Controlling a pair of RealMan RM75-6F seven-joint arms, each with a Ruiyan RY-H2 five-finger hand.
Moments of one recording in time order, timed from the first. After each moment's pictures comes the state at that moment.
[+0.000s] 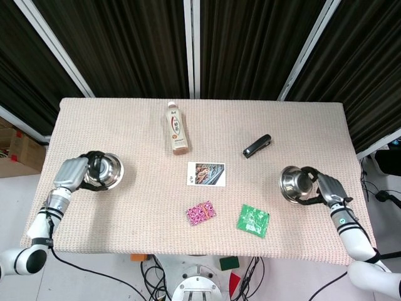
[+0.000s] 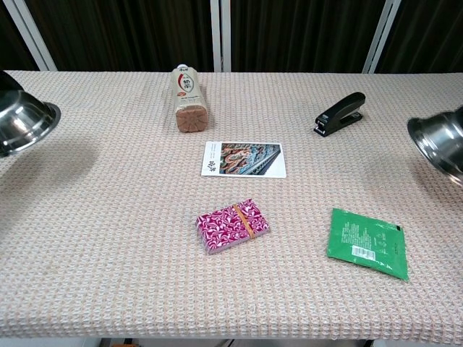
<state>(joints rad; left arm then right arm) -0.53 -1.22 -0.11 -1.57 1.06 0.95 0.02 0.49 -1.18 0.05 -1.66 -0.90 0.94 0.06</state>
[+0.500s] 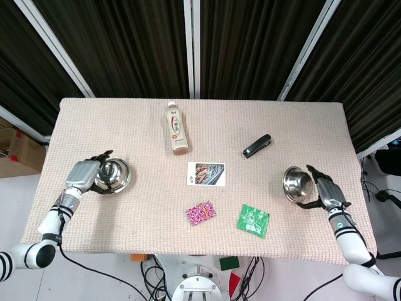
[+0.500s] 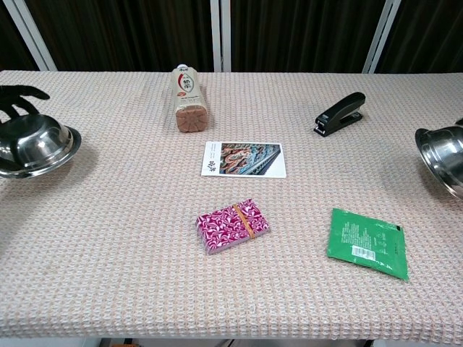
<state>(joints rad) -0.57 -1.26 -0.09 -1.54 1.03 0.89 0.11 0.45 -1.22 0.08 -1.64 -0.90 0.96 0.04</state>
